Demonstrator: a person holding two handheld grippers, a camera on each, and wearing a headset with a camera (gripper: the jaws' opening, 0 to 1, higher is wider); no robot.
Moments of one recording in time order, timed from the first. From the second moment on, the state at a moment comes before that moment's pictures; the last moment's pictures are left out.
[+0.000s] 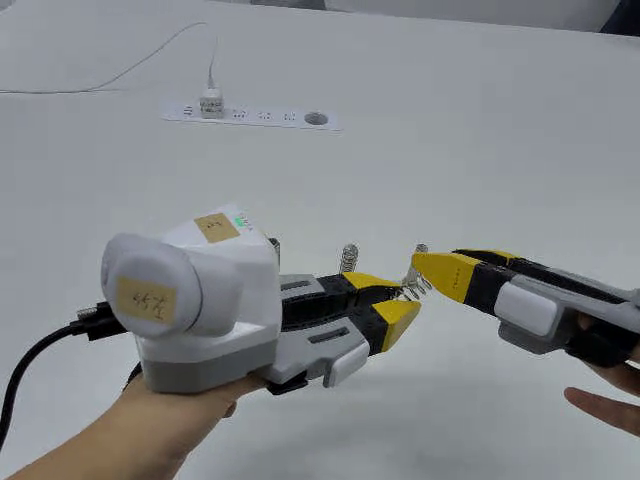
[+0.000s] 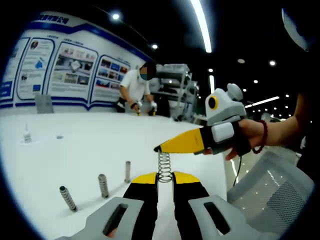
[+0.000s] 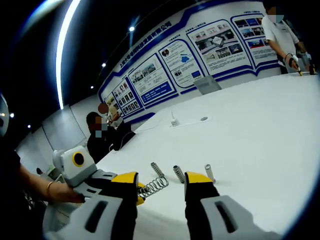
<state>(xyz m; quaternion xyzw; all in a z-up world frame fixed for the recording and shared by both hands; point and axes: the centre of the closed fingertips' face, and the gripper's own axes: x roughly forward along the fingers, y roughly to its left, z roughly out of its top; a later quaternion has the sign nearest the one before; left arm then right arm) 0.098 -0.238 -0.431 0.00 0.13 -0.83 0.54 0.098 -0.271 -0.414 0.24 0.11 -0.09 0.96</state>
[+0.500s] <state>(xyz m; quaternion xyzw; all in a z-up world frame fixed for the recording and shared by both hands) 0.103 -0.230 -0.421 -0.03 0.13 -0.82 0.55 0.109 -0.257 -0.413 0.32 0.09 -0.06 0.94</state>
